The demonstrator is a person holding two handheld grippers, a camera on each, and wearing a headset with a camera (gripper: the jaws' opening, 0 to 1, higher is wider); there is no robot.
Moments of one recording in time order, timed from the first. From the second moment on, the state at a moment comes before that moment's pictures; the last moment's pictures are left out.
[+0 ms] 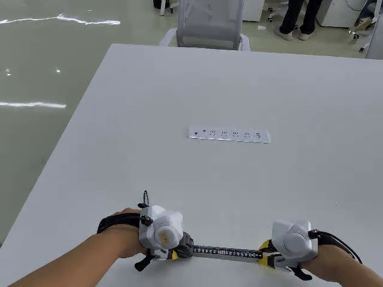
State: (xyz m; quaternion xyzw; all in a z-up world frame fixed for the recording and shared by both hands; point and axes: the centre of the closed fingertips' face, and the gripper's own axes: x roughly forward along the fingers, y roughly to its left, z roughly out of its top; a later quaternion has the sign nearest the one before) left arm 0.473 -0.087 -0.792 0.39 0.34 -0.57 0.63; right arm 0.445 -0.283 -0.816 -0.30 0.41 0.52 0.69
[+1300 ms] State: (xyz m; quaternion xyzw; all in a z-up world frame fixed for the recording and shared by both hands) left arm 0.473 -0.087 -0.793 0.39 0.34 -0.57 0.64; right arm 0.443 -0.312 -0.816 -0.30 0.42 0.51 0.69
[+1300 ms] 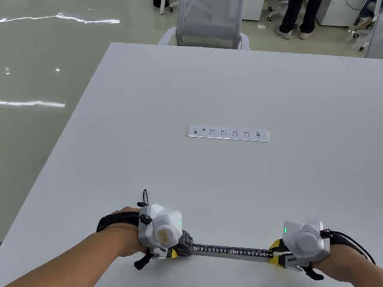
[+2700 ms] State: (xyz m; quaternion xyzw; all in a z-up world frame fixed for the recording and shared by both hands) left arm 0.472 -0.087 -0.791 0.39 0.35 -0.57 0.64; right arm 0.441 -0.336 -0.815 -0.30 0.43 0.50 0.69
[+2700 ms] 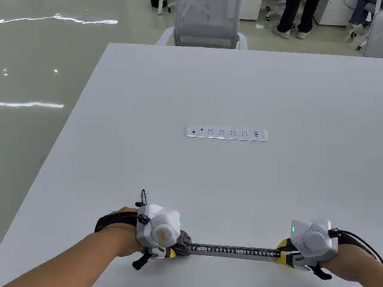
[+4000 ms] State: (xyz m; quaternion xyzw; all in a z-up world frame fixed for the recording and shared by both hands) left arm 0.474 -0.087 -0.792 0.38 0.35 -0.57 0.64; right arm 0.440 -0.335 -0.815 -0.26 0.43 0.48 0.72
